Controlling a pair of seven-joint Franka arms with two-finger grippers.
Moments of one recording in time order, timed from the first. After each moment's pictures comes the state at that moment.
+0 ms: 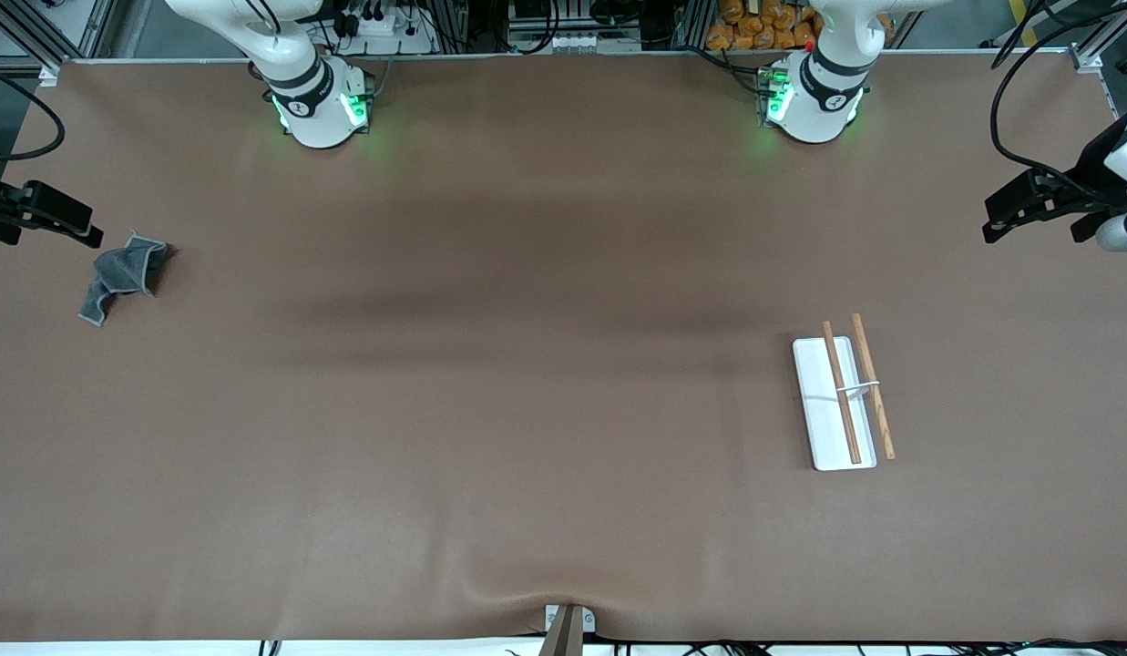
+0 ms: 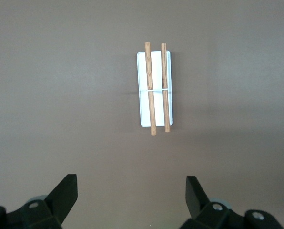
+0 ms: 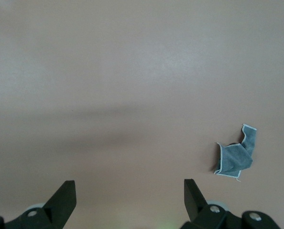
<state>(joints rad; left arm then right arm) 0.05 -0.01 -0.11 -1.53 0.02 1.54 -0.05 0.02 0.04 -0.08 -1.47 0.01 1.45 0.00</state>
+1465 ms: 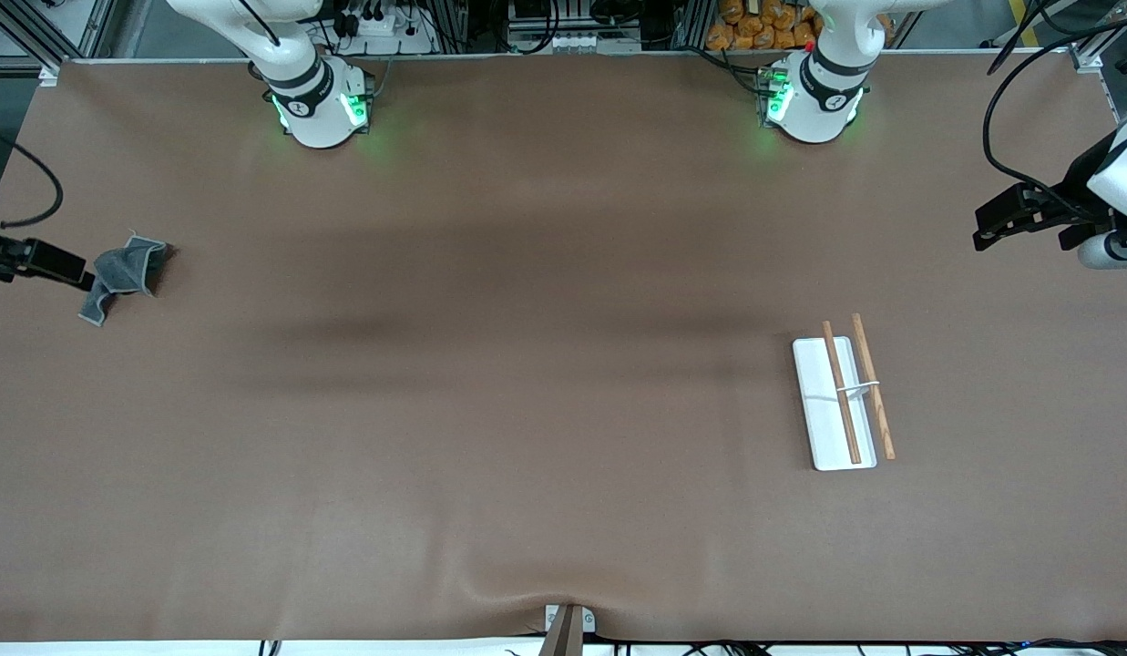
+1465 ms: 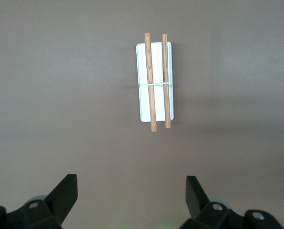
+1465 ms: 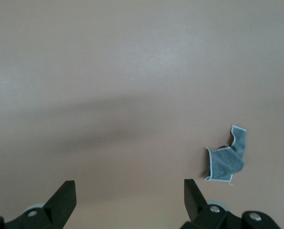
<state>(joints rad) 0.05 0.02 -0.12 -1.54 0.02 1.53 -0.04 -0.04 0.15 -0.10 -1.48 -0.03 1.54 0.00</state>
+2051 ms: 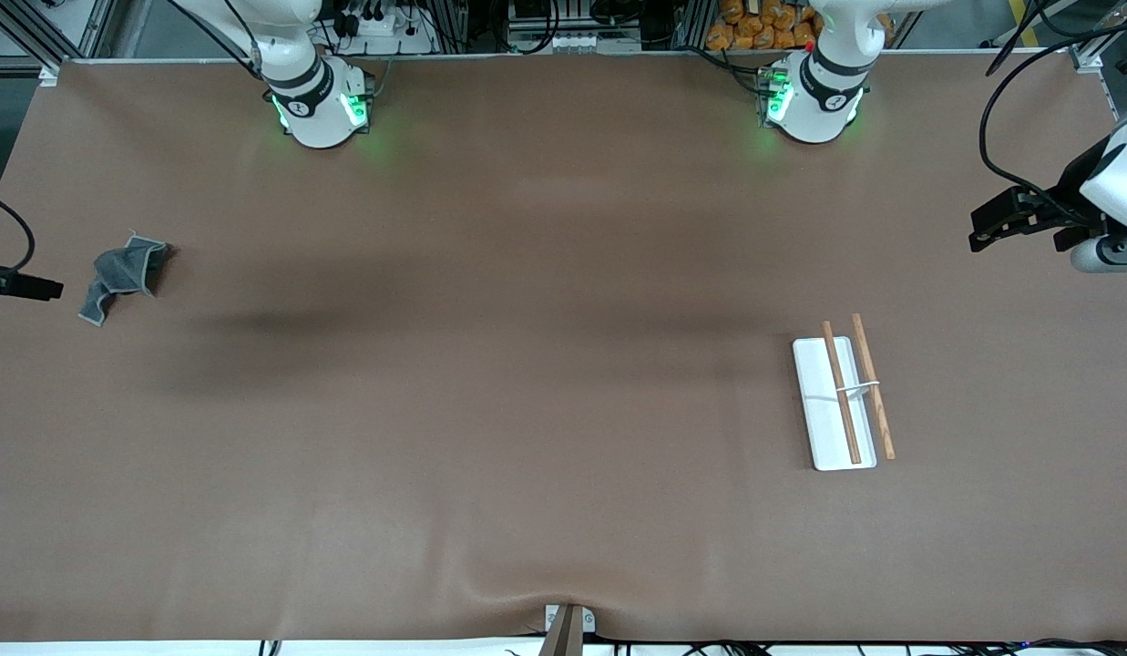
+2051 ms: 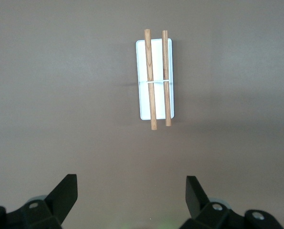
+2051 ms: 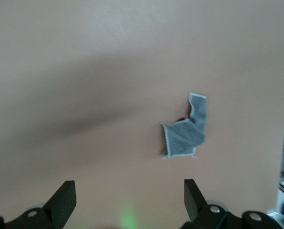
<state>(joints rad) 0.05 0.02 -0.12 -1.55 0.02 1.53 -0.04 -0.19 0.26 -0.10 -1.54 -0.16 1.53 -0.04</state>
